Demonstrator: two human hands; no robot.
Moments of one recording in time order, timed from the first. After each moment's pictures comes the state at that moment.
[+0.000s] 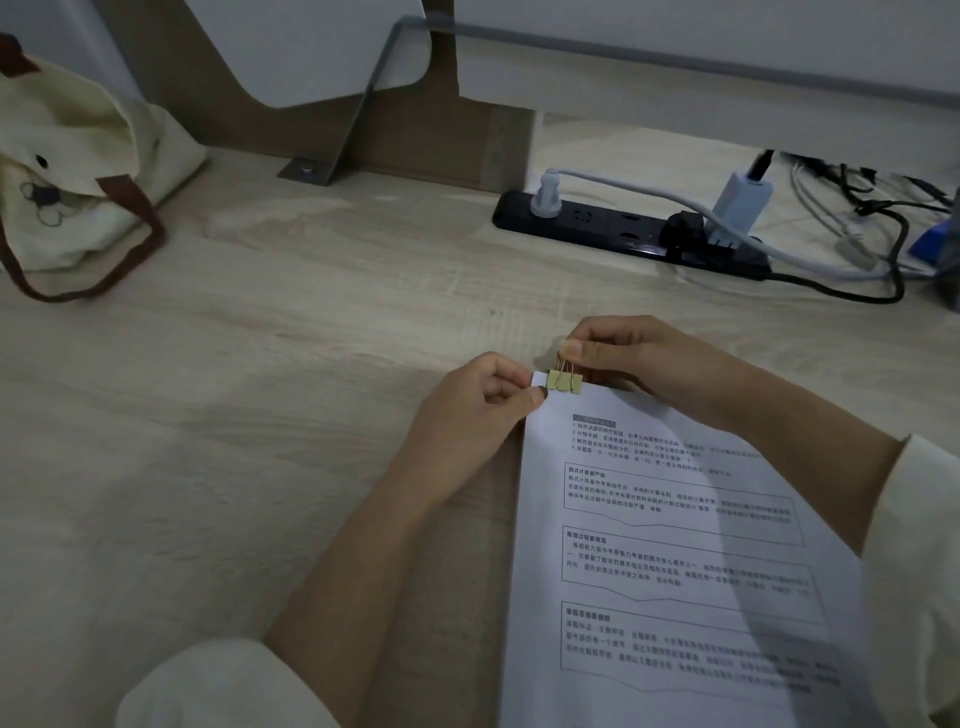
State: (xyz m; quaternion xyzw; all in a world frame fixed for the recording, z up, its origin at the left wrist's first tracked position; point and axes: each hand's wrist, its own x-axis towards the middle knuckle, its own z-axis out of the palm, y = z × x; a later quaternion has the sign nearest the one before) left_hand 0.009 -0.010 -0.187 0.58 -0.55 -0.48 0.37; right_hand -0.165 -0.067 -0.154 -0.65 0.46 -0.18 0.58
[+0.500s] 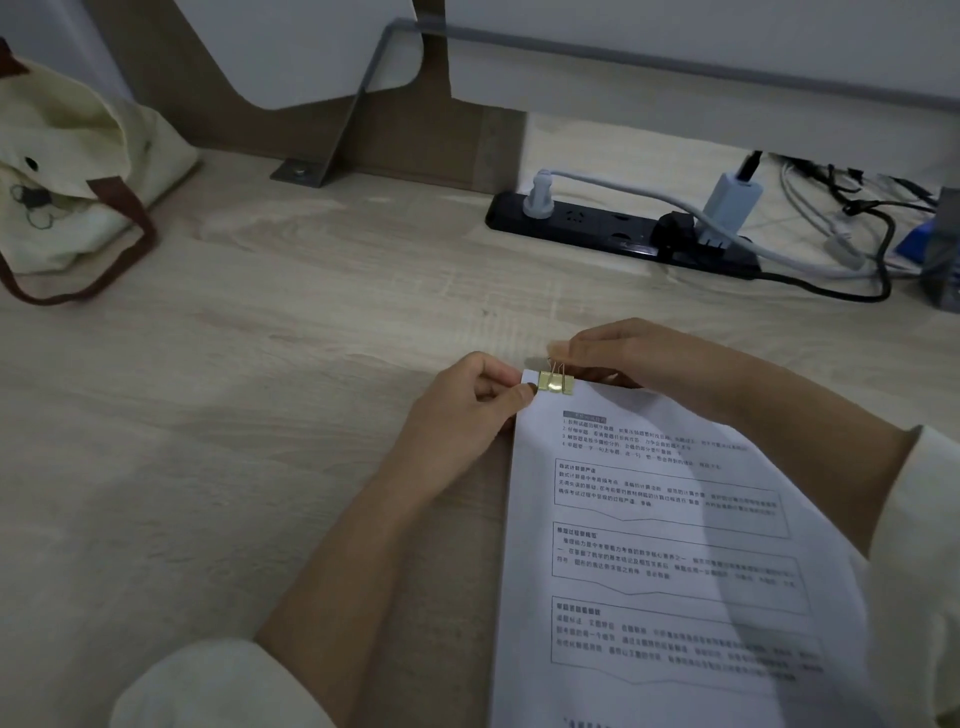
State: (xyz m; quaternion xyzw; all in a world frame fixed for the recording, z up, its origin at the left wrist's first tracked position) left_hand 0.009 -0.012 -0.189 0.59 -0.54 -0.48 0.36; right_hand -0.163 -0.065 -0.141 -0.65 0.55 -0.08 0.52
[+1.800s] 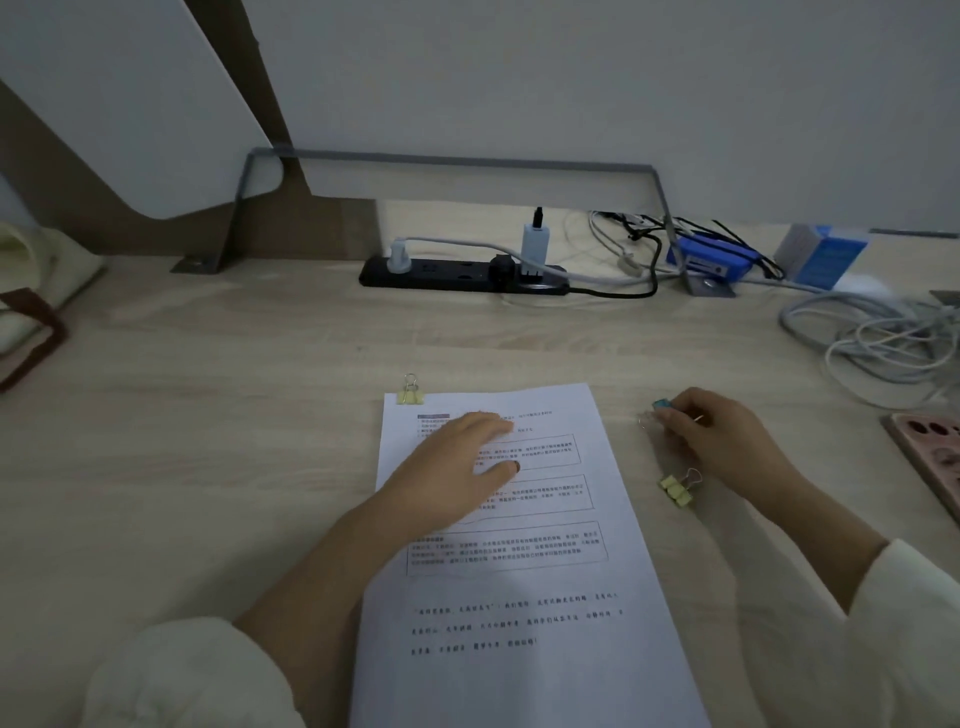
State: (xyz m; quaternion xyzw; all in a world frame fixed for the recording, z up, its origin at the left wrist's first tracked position) left_hand -0.070 0.046 -0.167 0.49 -0.79 -0.35 0.12; right_hand -0.331 0.065 -0.152 -0.54 0.75 -0.29 0.26
